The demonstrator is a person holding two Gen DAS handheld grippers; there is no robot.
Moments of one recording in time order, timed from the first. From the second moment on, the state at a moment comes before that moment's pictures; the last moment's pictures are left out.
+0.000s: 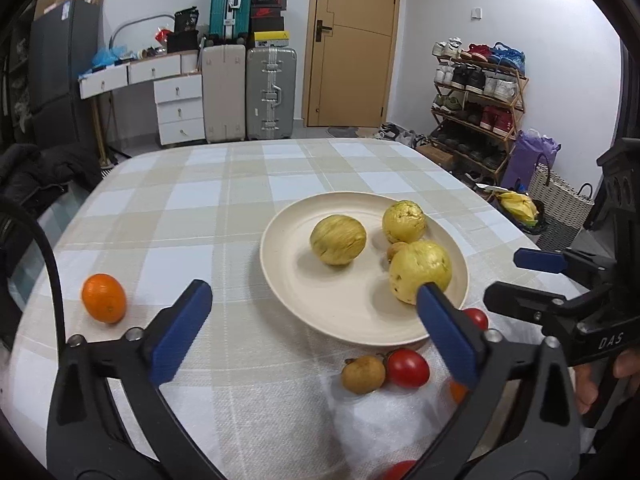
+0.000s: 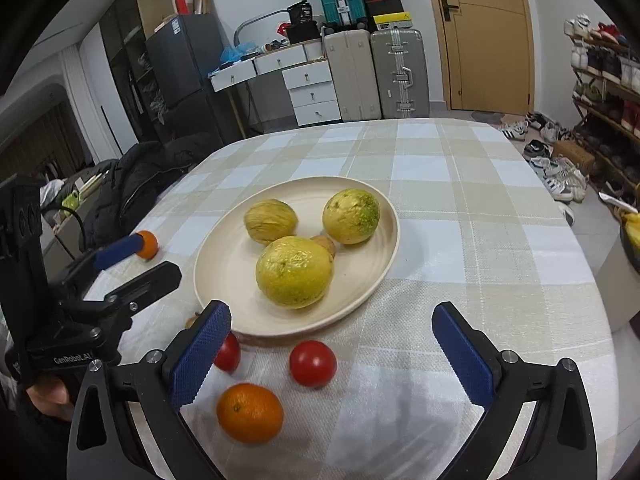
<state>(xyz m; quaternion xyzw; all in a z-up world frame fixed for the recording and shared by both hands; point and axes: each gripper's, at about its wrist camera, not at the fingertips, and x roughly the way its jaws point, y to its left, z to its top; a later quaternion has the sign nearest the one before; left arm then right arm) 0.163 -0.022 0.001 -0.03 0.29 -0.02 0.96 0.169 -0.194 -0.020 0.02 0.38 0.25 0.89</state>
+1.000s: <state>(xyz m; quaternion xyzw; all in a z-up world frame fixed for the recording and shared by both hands) 0.059 -0.041 -0.002 0.00 0.31 -0.04 0.95 0.106 -0.178 -0.040 -0.03 0.41 0.29 0.87</state>
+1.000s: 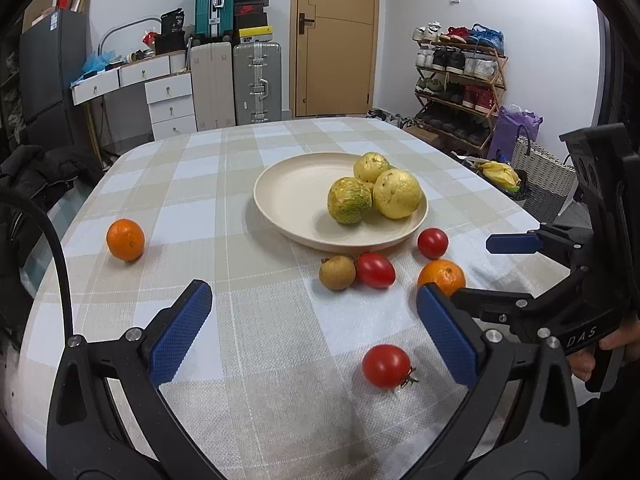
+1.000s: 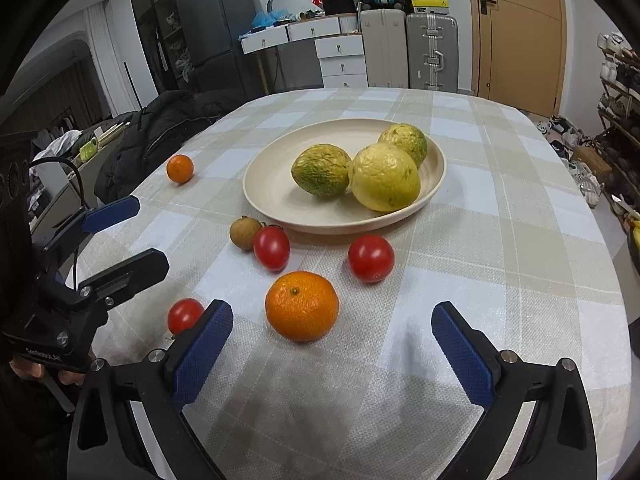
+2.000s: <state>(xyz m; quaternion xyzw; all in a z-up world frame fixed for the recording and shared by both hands) 0.058 -0.042 -0.016 0.01 0.34 -0.05 0.94 0.099 -0.160 -0.050 -0.03 0.43 0.32 0.84</state>
